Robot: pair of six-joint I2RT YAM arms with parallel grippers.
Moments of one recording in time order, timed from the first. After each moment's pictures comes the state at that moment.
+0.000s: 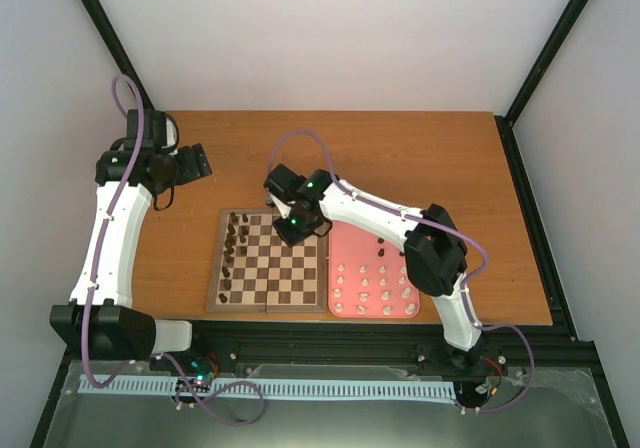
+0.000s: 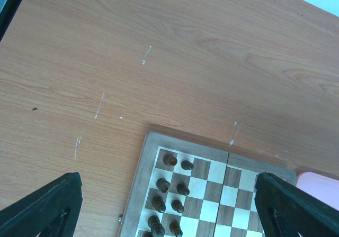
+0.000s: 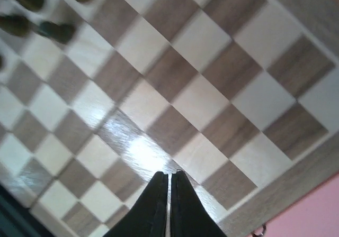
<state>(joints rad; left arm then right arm) 0.01 1.31 1.48 -1.07 0.03 -0.37 0.94 2.08 1.86 -1.02 -0.13 0.23</state>
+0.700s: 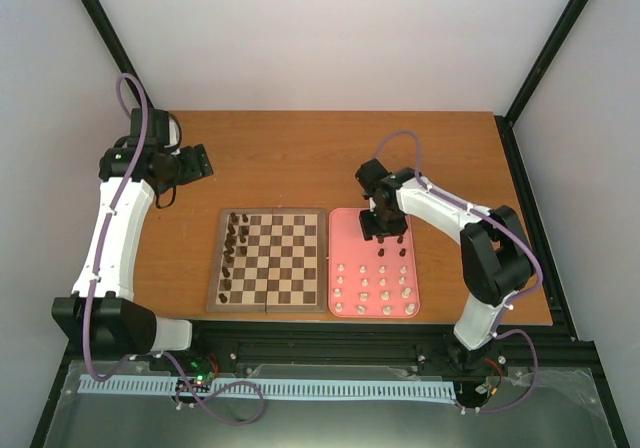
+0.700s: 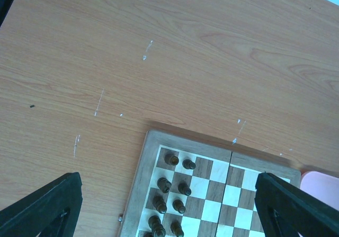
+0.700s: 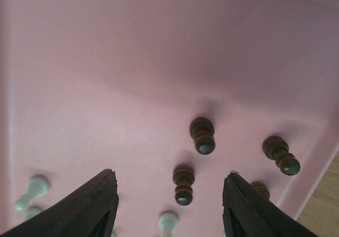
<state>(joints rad) 0.01 1.34 1.48 -1.07 0.03 -0.37 0.56 1.75 1.27 -0.95 -0.01 0.34</state>
